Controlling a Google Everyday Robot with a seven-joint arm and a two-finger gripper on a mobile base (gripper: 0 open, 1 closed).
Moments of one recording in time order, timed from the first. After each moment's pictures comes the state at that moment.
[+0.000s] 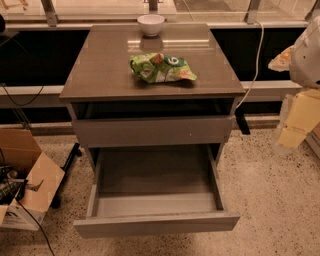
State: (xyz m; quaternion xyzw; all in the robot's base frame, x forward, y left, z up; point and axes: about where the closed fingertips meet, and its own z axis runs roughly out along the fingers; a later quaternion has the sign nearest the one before) arm 0.438 -0.217 0.976 -0.60 0.78 -0.03 0.16
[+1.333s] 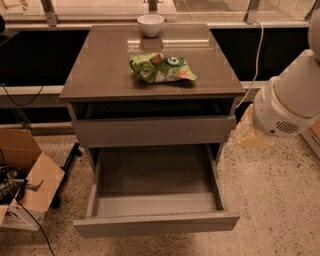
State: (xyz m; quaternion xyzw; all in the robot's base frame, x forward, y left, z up) arm 0.441 -0.182 0.886 -0.61 0.77 0.00 0.17
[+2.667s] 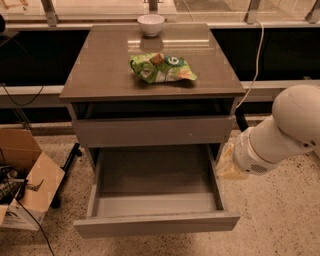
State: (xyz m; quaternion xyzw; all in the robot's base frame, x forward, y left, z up) arm 0.449 -0.176 0.762 -0.61 0.76 0.05 0.19
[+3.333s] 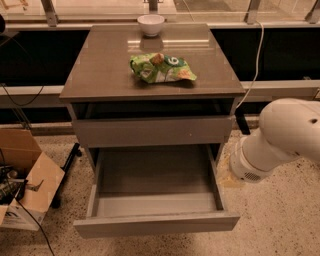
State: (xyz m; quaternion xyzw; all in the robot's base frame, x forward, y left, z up) arm 0.445 -0.184 0.728 -0.61 0.78 0.04 0.16
